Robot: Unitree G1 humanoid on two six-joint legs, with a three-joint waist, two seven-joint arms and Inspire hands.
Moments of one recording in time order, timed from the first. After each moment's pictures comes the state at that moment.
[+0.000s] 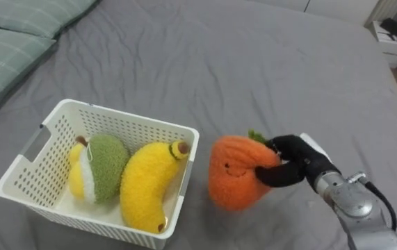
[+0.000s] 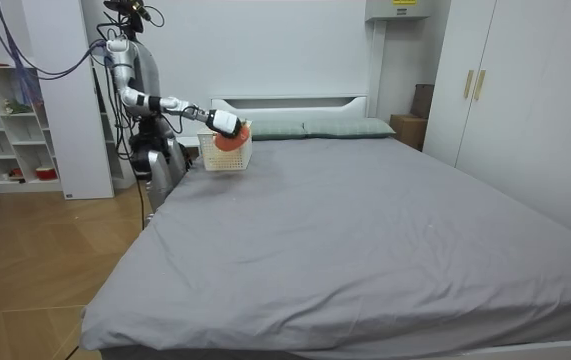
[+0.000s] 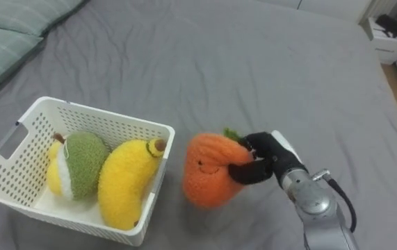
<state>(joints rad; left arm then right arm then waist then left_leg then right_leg) 0.21 0.18 0.16 0.97 -0.16 0.08 0.12 -0.04 -0.31 0.01 0.14 -0.18 0.16 0.25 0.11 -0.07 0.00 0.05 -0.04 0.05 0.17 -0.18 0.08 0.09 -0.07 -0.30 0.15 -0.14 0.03</state>
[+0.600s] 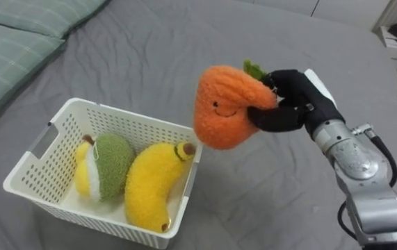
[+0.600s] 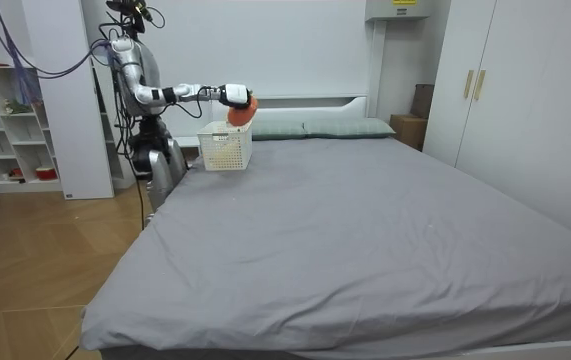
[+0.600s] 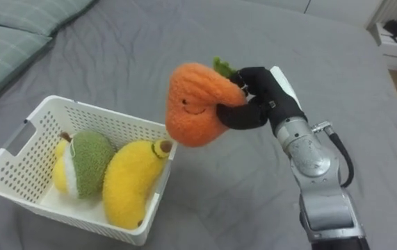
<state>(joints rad) 0.23 0.18 0.16 0.98 -0.14 0.08 0.12 -0.22 -0.31 0.07 0.00 -0.16 0.16 0.20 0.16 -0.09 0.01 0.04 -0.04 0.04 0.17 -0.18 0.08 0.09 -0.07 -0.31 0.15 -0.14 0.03</state>
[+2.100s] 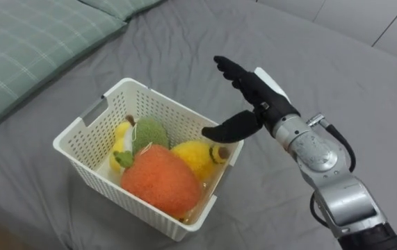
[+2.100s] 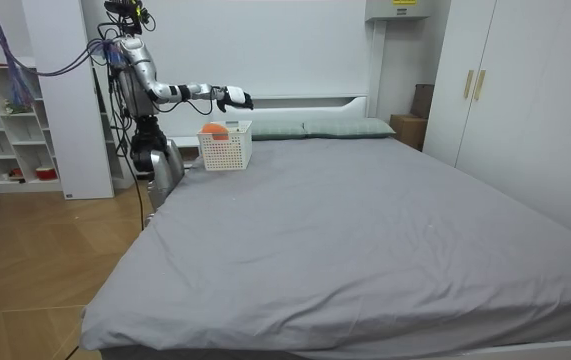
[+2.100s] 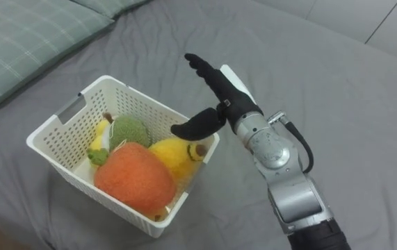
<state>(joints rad) 0.23 0.20 0.16 0.98 -0.10 0.13 0.19 -0.26 -0.31 0.26 0.04 -0.10 0.20 0.16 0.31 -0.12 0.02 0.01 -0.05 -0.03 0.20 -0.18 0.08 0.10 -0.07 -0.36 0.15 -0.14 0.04</state>
